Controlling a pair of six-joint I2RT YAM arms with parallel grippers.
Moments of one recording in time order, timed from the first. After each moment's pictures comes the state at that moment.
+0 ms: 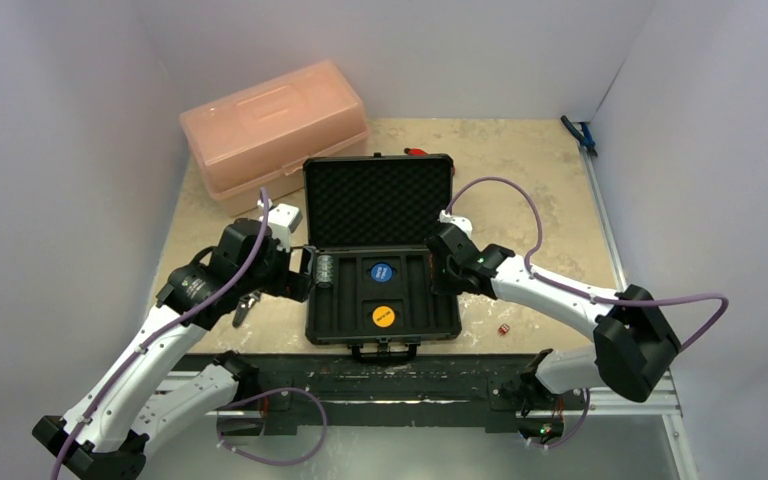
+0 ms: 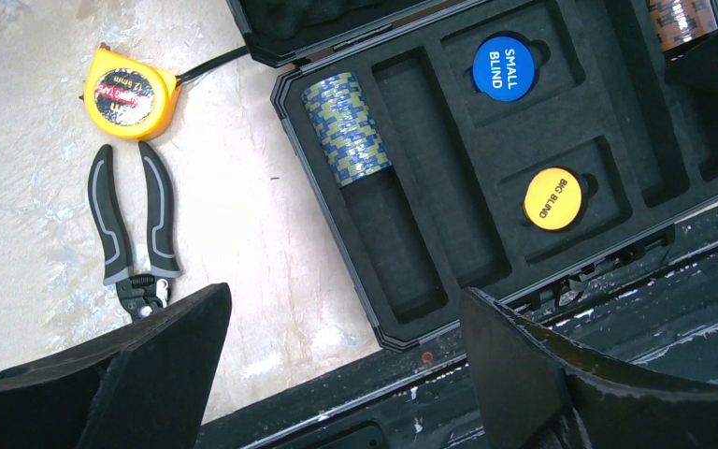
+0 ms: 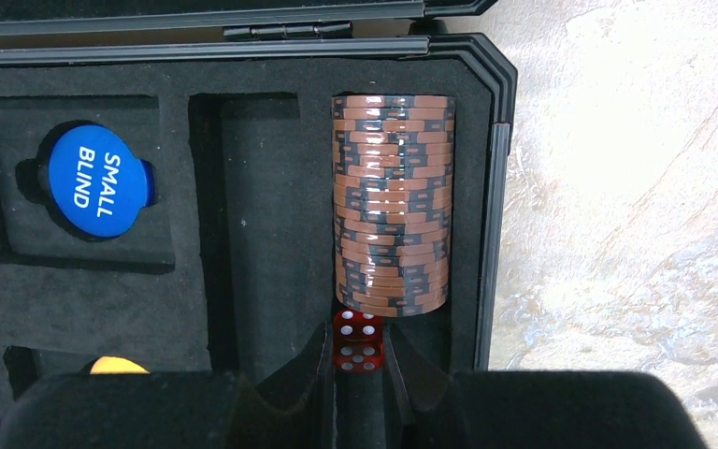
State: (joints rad) left arm -0.55 0.81 0.95 -0.92 -0.06 -0.22; right arm 0.77 1.36 0.83 -0.53 0.23 0.72
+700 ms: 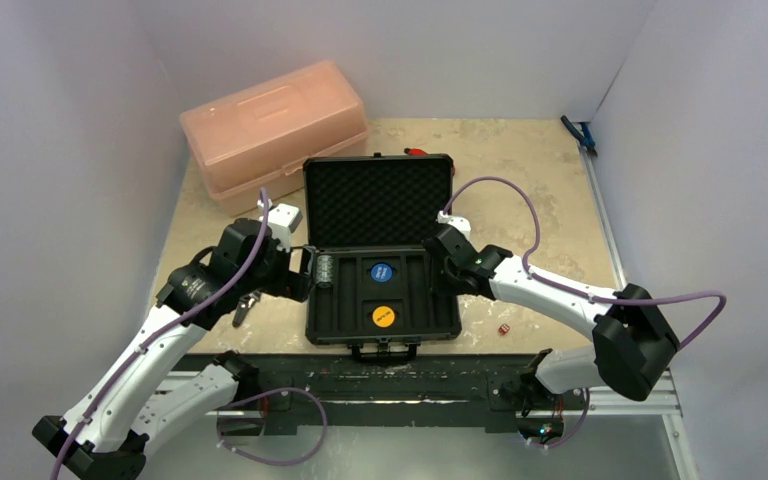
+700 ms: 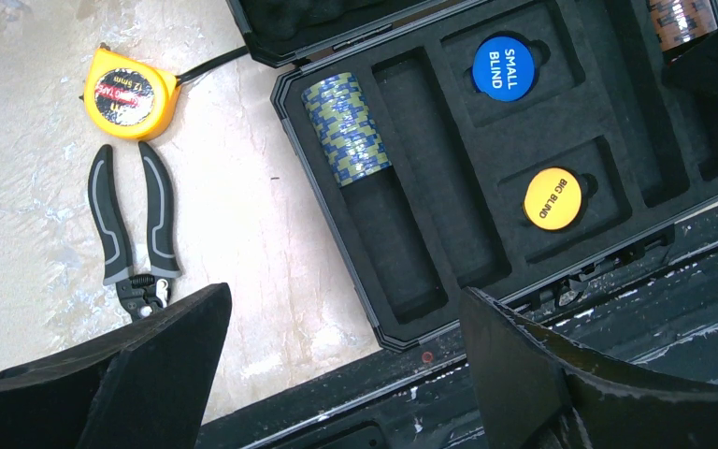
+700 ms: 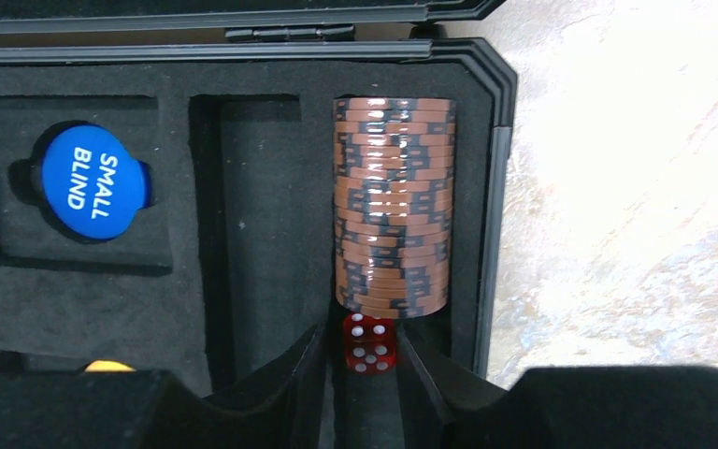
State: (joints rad) left arm -0.55 0.81 0.95 -0.92 -0.06 -0.22; right arm 0.79 1.36 0.84 -0.53 0.25 0.73
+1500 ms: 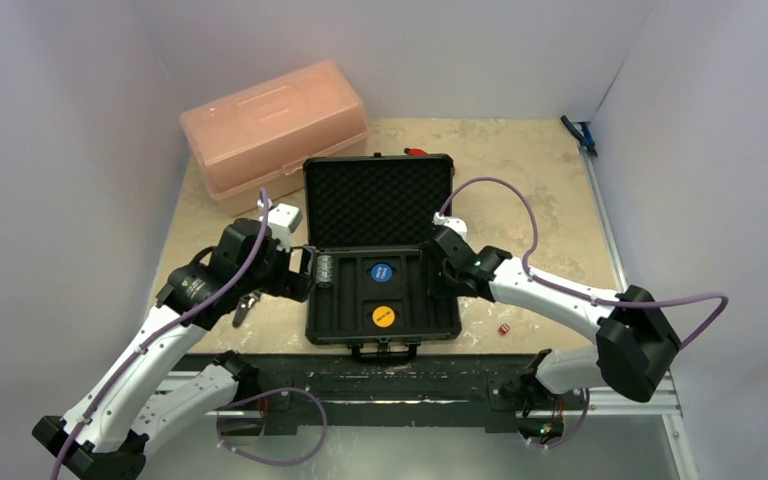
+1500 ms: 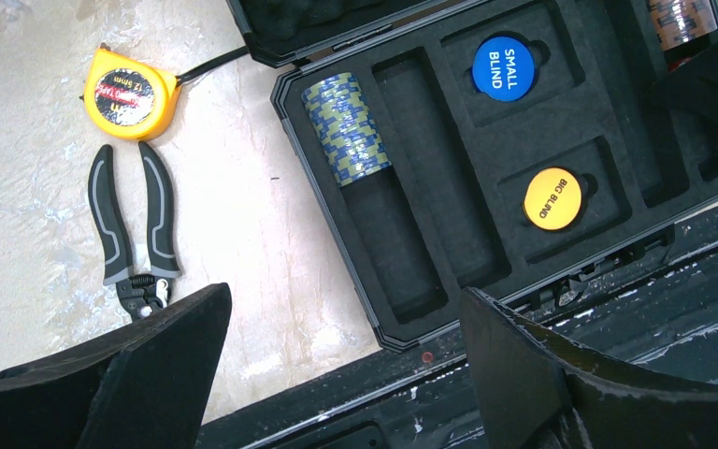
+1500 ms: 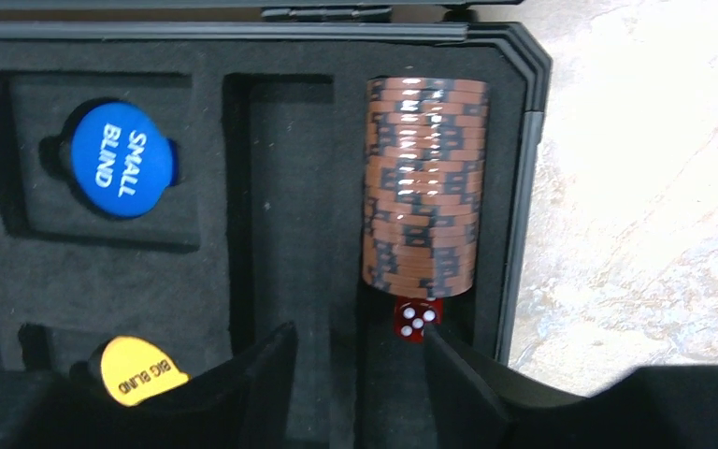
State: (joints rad) left arm -0.55 0.81 0.95 -0.92 -0.06 -0.22; right arm 0.81 1.35 0.84 -0.54 0.25 0.73
